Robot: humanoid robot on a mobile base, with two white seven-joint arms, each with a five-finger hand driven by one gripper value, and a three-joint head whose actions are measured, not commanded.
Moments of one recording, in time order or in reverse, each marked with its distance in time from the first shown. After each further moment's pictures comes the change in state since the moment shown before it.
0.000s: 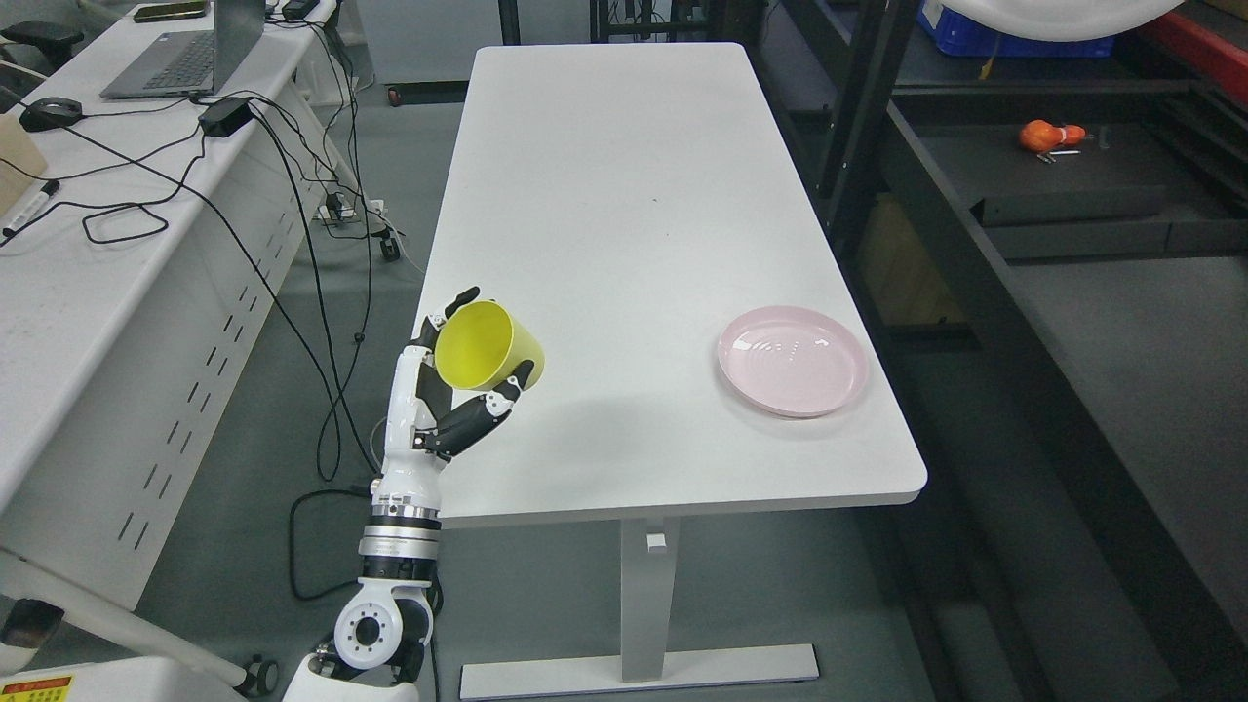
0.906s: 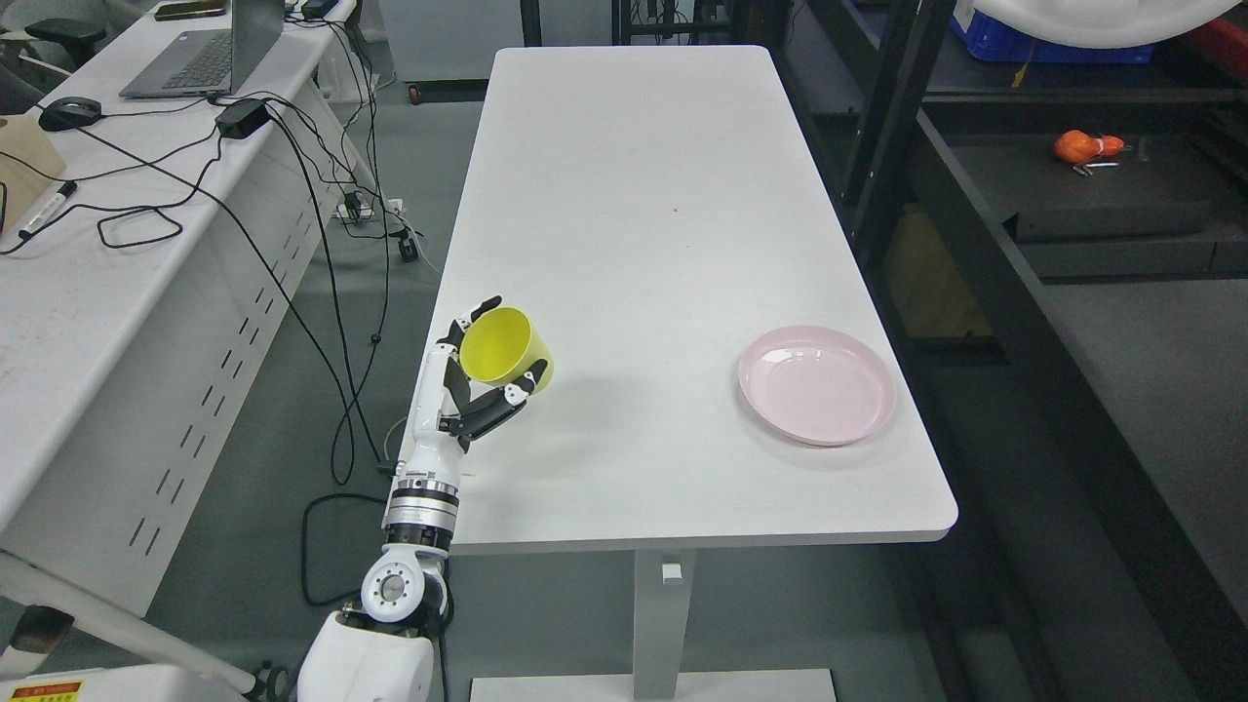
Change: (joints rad) left arm -0.132 0.000 -0.012 0.274 0.001 -0.004 0.000; right arm 0.000 0.000 0.000 0.000 0.000 0.000 -0.001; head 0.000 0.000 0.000
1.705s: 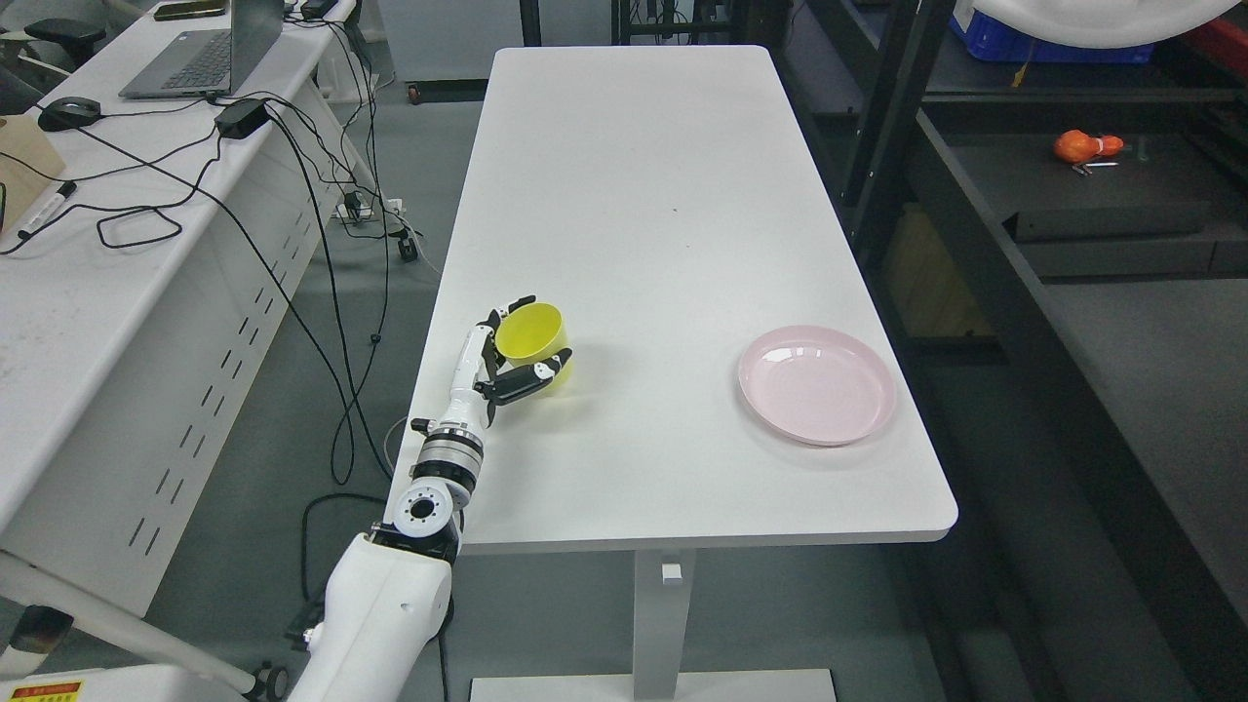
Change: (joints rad) left arm -0.270 0.001 -0.050 0.391 -0.003 0.098 -0.001; right arm 0.000 0.000 0.000 0.000 0.000 0.000 -0.004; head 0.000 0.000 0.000
